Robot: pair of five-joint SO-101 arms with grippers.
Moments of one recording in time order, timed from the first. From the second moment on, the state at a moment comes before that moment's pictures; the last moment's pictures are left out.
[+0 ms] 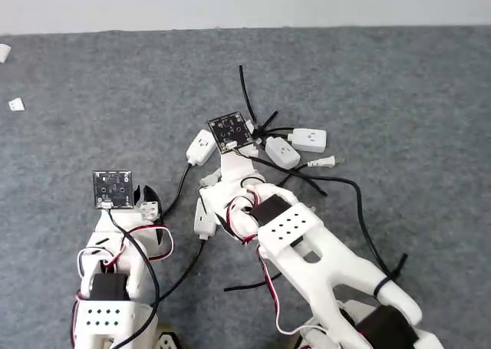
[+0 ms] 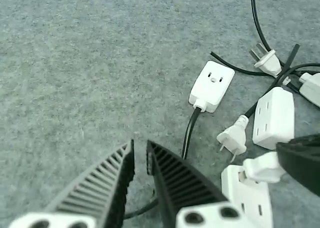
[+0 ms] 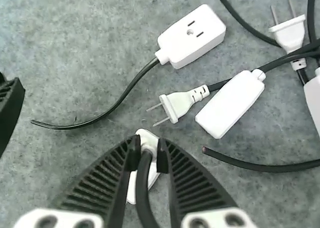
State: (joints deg) left arm -4.4 -78.5 92.1 34.9 5.9; right arm -39.9 -18.7 46.1 31.8 -14.5
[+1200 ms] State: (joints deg) left arm -4.7 -78.6 92.1 34.9 5.8; right arm -41.2 -11.1 42.8 32.1 -5.2
